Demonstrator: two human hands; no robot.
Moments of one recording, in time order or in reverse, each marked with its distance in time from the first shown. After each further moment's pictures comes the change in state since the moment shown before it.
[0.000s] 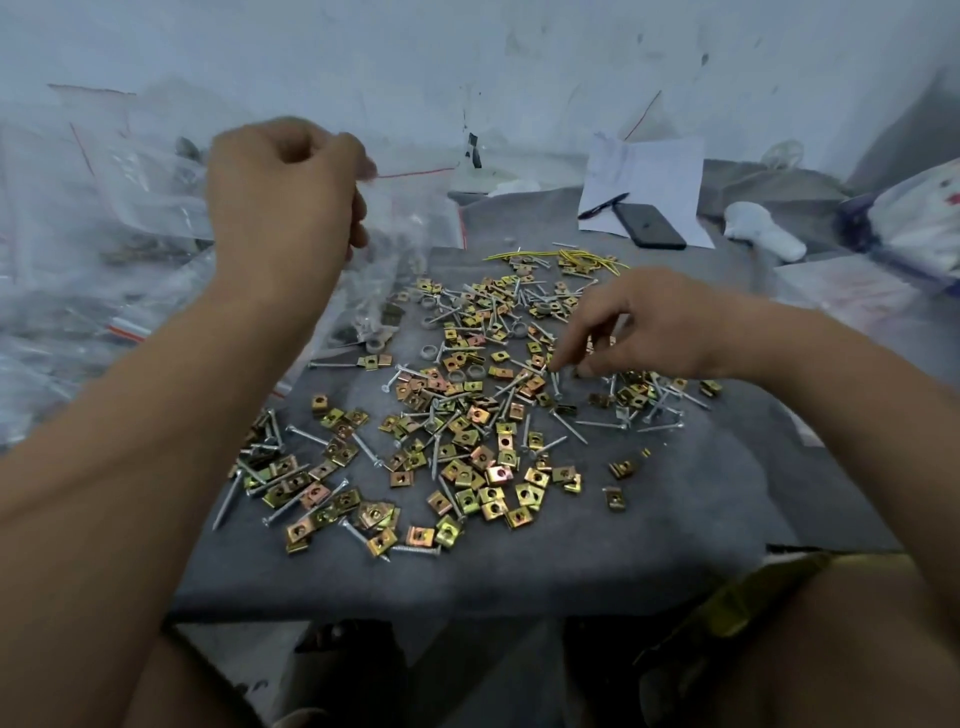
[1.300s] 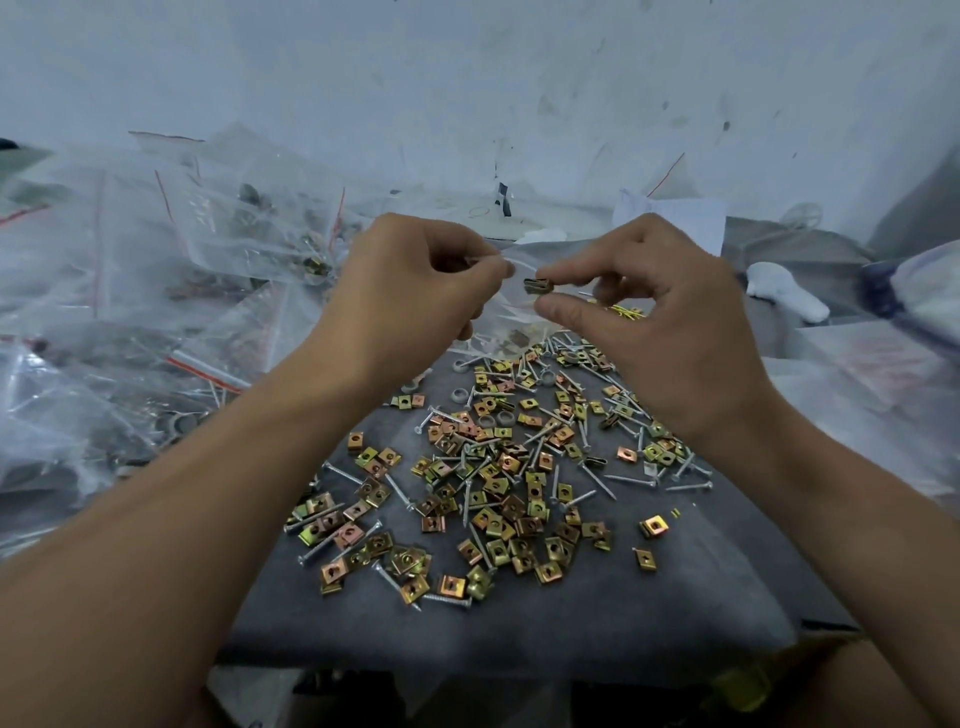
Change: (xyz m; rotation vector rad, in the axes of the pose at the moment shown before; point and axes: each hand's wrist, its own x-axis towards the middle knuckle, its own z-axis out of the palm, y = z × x) left_hand -0.024 0.015 0.003 0.170 -0.388 0.144; right_hand 0.006 -0.067 0.015 0.205 0.814 -0.228
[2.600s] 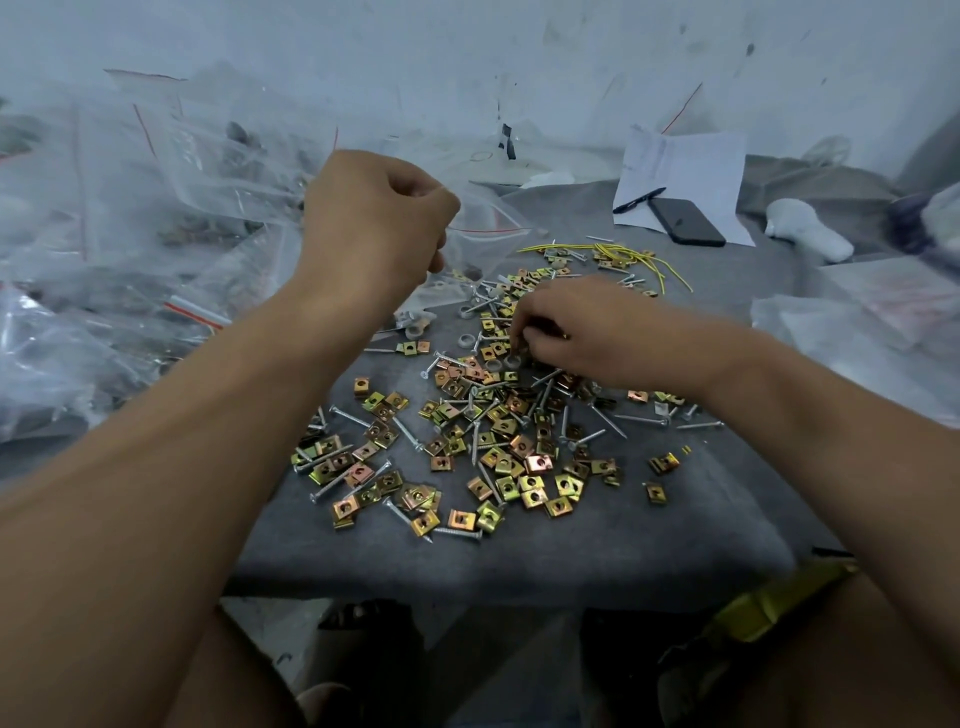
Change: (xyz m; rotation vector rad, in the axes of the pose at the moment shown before) left_hand 0.009 -0.017 -0.002 0.045 0.205 -0.223; right_hand 0.003 0.041 0.039 -0.432 -0.786 -0.007
